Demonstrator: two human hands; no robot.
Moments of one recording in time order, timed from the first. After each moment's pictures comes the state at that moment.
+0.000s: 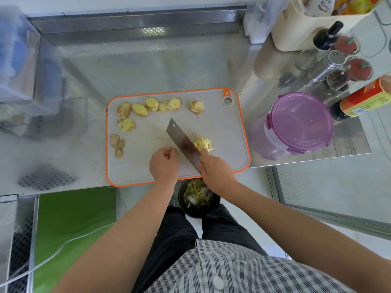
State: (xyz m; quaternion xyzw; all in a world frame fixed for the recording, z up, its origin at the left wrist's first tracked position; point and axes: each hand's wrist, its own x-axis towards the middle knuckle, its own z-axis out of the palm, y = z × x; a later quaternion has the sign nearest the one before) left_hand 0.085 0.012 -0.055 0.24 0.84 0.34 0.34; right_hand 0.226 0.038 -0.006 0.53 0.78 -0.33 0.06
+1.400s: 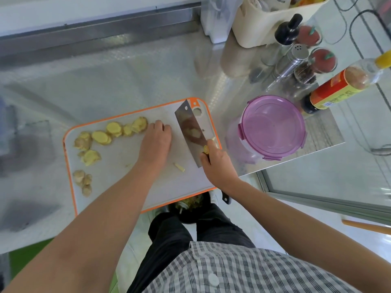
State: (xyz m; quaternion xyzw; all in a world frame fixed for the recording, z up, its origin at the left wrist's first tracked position) left_hand 0.088 0.140 -0.045 0.75 0.65 -0.01 0.07; right_hand 0.269 0.105 -0.012 0.63 0.67 -0.37 -0.09
